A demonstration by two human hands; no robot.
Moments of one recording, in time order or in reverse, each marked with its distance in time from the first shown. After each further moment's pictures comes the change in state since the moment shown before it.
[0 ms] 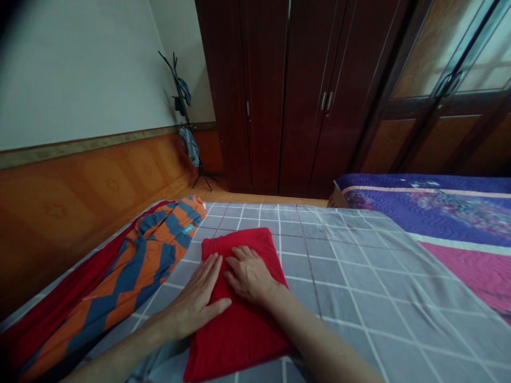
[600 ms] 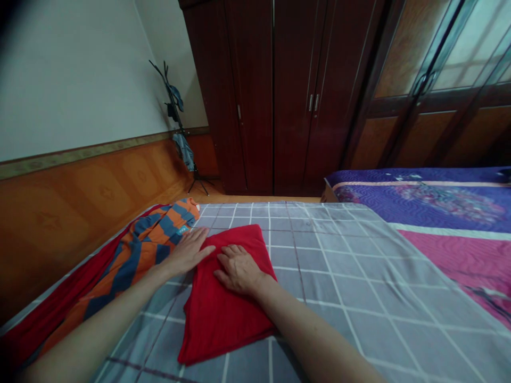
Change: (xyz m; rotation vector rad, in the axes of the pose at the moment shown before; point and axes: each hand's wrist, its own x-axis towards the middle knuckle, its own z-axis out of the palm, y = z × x) left_hand 0.058 -0.052 -0.023 0.205 0.191 -0.064; right_hand -0.005 -0.001 0.004 0.028 -0.004 -0.084
